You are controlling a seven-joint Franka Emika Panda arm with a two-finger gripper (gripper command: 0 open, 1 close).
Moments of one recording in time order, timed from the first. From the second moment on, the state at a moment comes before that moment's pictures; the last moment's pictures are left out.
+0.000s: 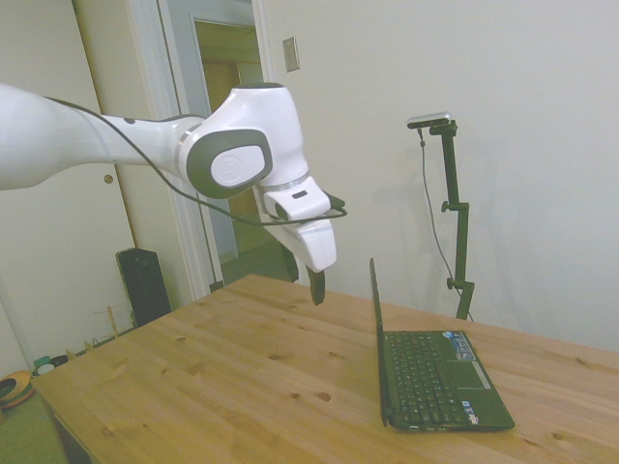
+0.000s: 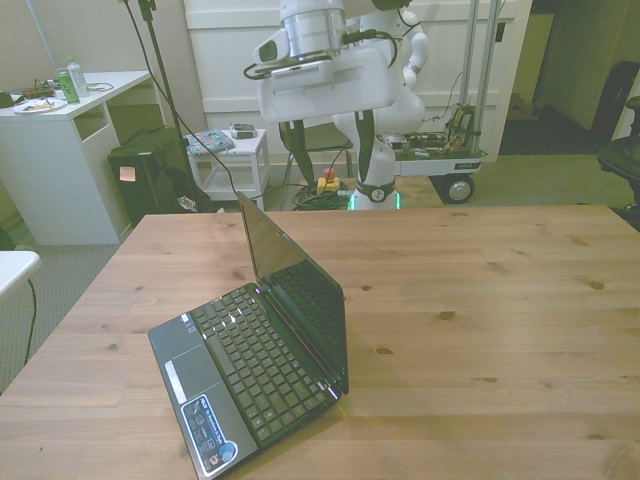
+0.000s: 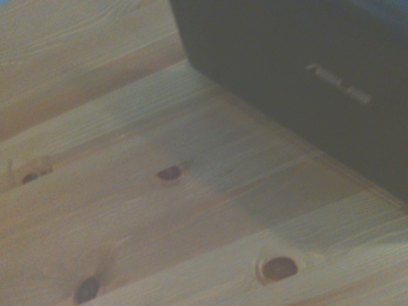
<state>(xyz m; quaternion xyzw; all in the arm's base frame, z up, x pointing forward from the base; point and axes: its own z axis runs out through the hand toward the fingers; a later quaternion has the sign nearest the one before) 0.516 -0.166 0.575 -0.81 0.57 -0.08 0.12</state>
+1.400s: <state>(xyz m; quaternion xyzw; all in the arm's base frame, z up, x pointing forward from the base) 0.606 -0.270 0.540 -0.66 0.74 0.05 0.08</state>
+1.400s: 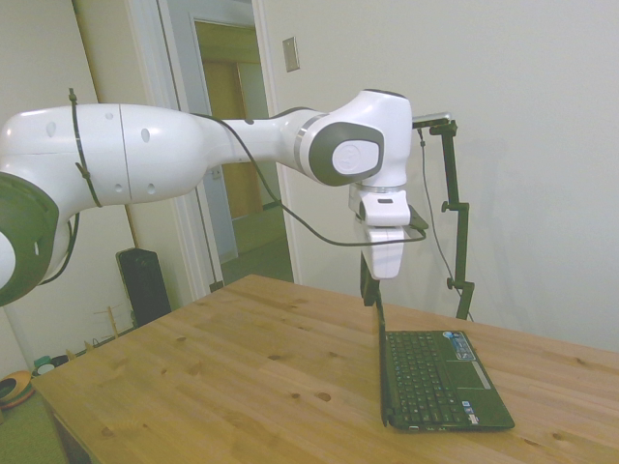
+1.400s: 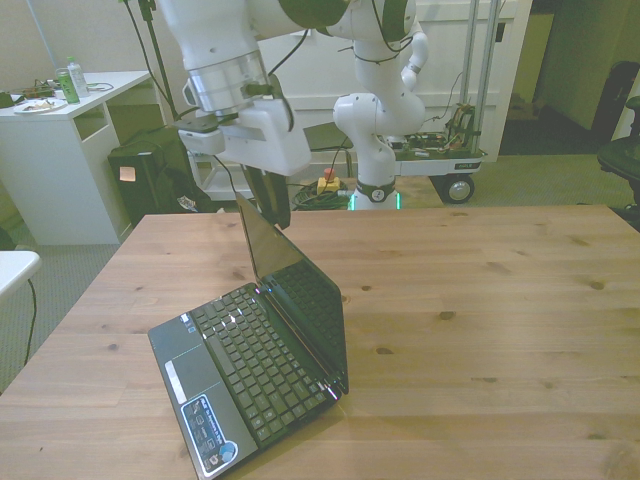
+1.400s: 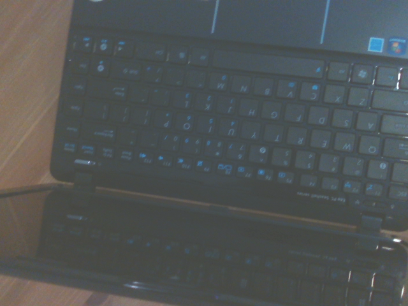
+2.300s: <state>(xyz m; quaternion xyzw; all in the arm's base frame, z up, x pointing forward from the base) 0.623 -0.396 0.475 -0.61 0.78 0.08 0.09</state>
